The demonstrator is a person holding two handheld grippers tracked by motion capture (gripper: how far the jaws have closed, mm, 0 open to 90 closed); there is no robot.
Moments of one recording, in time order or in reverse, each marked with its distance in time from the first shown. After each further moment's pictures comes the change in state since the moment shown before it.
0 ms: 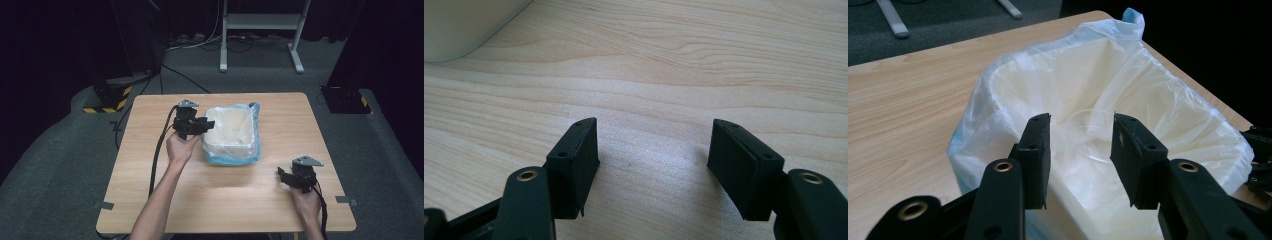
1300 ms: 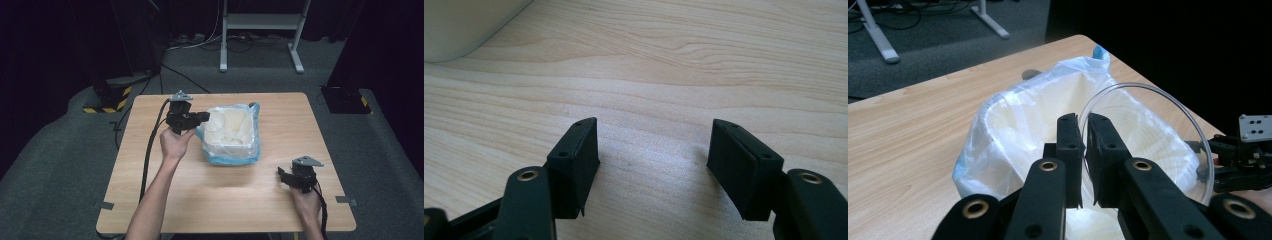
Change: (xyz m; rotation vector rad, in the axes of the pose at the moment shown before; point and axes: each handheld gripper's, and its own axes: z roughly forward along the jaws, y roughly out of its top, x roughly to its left) left arm -0.006 0.021 -0.027 -0.051 -0.050 0.044; right arm 0.000 0.000 0.000 -0.002 0.000 -0.001
